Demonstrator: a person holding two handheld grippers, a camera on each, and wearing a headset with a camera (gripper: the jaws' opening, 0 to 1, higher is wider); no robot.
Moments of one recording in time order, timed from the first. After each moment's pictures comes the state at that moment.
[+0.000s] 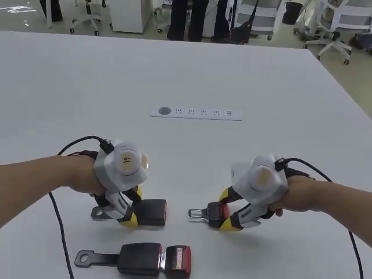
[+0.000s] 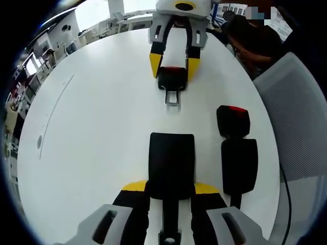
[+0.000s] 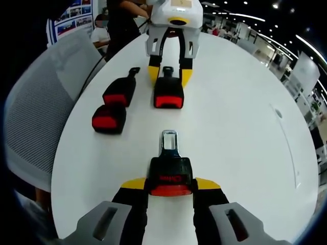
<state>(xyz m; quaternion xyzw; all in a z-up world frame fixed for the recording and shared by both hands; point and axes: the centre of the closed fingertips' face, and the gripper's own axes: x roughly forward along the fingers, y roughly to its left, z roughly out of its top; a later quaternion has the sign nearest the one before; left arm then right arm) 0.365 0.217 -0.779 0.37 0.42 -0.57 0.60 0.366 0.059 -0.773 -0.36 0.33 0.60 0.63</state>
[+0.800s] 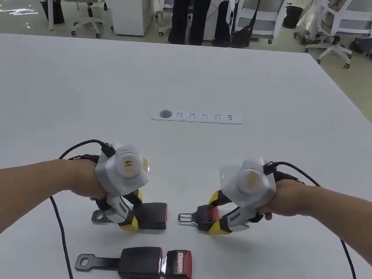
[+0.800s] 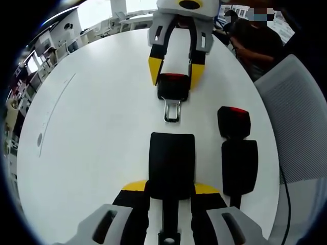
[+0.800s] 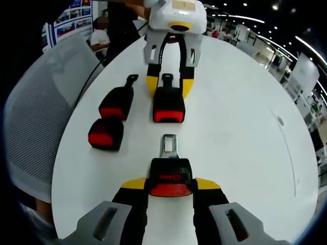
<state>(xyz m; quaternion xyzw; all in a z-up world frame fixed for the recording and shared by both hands) 0.364 0.217 -0.779 0.36 0.43 -0.57 0.60 0.369 0.087 -0.773 -0.35 0.32 0.60 0.64</state>
